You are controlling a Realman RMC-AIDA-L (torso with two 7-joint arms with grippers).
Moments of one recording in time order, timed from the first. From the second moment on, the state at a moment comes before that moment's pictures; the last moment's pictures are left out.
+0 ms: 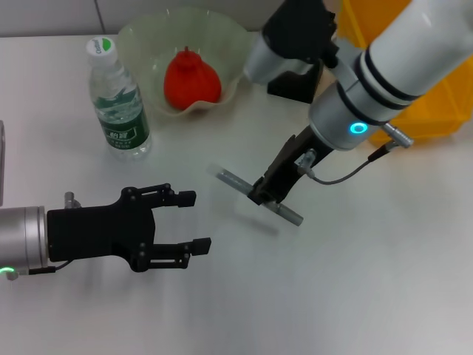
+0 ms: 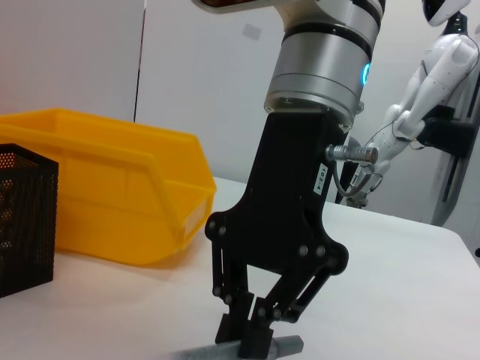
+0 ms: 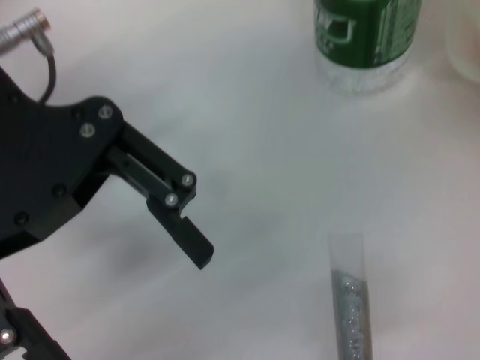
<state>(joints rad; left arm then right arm) -0.49 -2.04 0.71 0.43 2.03 1.65 -1.03 0.88 2.08 -1.57 -0.98 -2.32 -1.37 2.49</state>
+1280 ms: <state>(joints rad) -0.49 -2.05 0.71 0.43 2.01 1.64 -1.02 0.60 2.08 -1.08 -0.96 -1.75 -1.33 1.74</state>
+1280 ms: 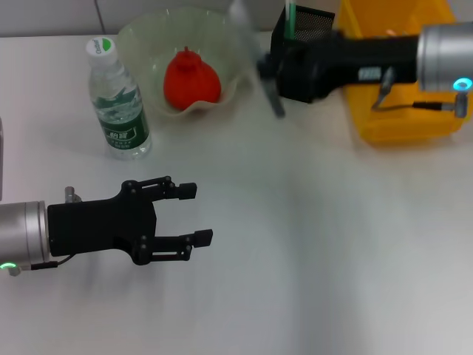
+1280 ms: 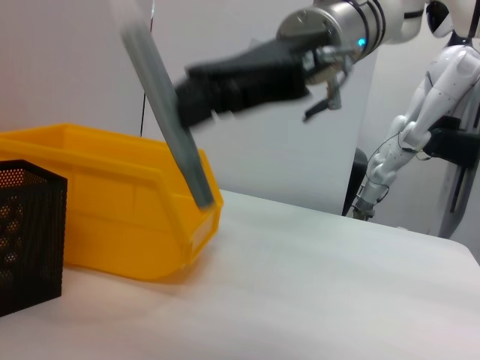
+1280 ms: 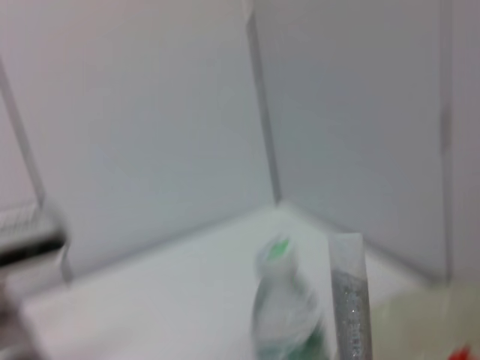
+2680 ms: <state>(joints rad) -0.48 -2.06 0.66 0.43 1.99 1.64 -1.03 0.83 2.09 -0.95 -0.33 -1.15 -0.81 0.82</state>
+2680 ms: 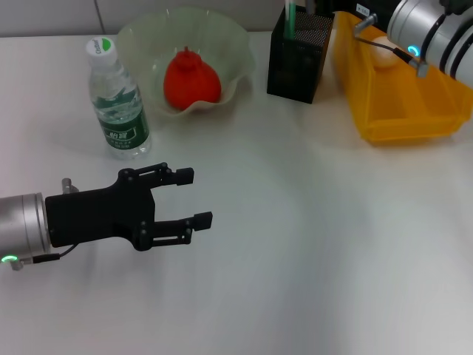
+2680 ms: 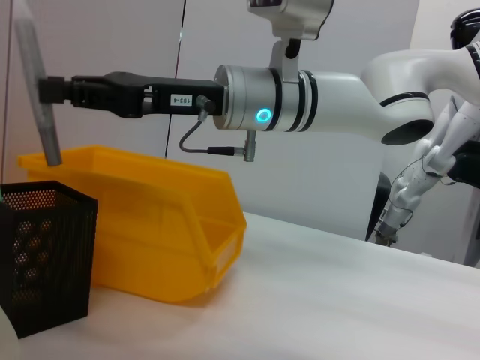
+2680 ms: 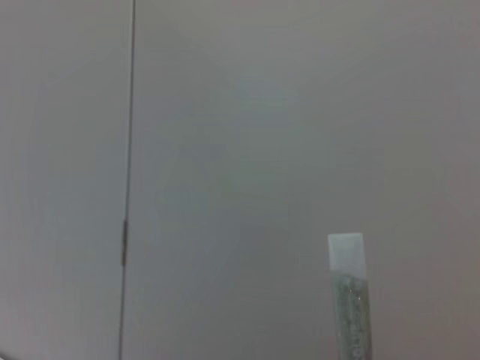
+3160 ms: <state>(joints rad) -0.50 -2.06 0.66 0.44 1.99 1.64 -1.04 0.88 2.09 -0.97 -0.28 -1.15 -0.70 0.82</state>
